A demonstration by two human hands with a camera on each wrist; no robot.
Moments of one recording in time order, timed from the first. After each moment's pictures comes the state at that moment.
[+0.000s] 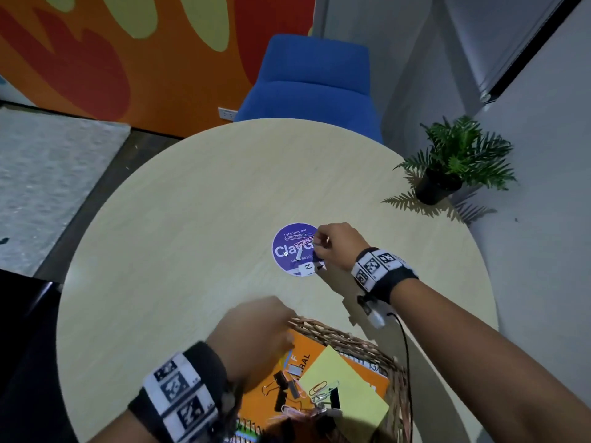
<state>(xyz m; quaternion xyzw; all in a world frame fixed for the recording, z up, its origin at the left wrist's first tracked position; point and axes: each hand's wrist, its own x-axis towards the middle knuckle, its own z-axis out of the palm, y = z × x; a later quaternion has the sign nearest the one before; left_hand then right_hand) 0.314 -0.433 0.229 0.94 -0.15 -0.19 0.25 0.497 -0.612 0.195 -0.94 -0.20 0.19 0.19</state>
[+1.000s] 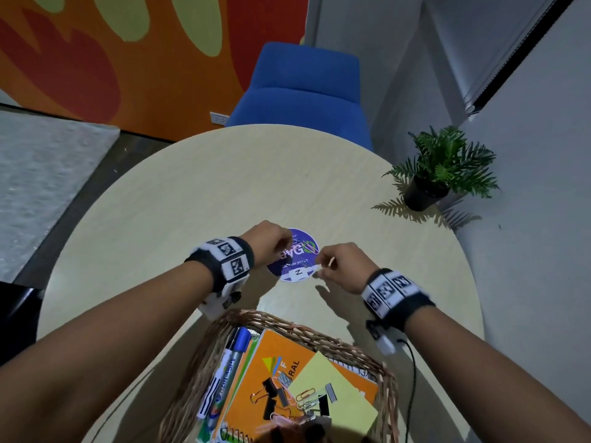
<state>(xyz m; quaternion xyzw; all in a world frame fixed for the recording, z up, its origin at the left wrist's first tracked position) 0.473 -0.428 0.206 0.95 -0.15 -0.18 0.20 0.470 -0.641 0.207 -0.93 -0.18 0.24 0.22</state>
